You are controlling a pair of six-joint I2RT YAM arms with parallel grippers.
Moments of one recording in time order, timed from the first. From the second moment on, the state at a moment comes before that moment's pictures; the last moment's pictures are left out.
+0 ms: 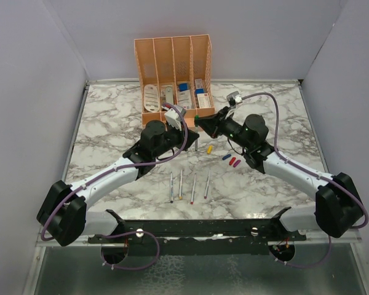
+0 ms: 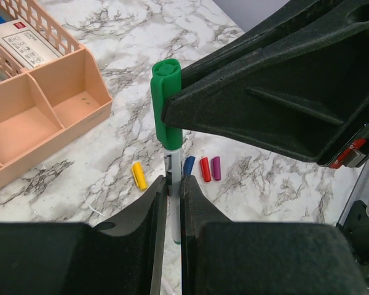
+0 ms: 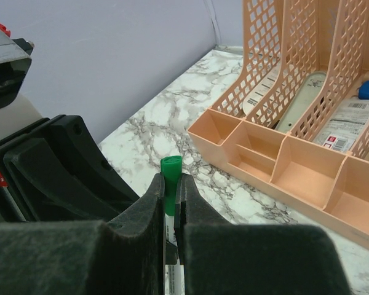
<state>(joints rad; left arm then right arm) -0.68 1.28 0.81 0.30 0.17 -0.35 0.59 1.34 0.79 0.61 -0.31 0.38</state>
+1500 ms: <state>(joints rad) -0.65 1.19 0.80 0.18 0.06 -0.31 0.71 1.49 0.99 0.40 -0.16 0.31</state>
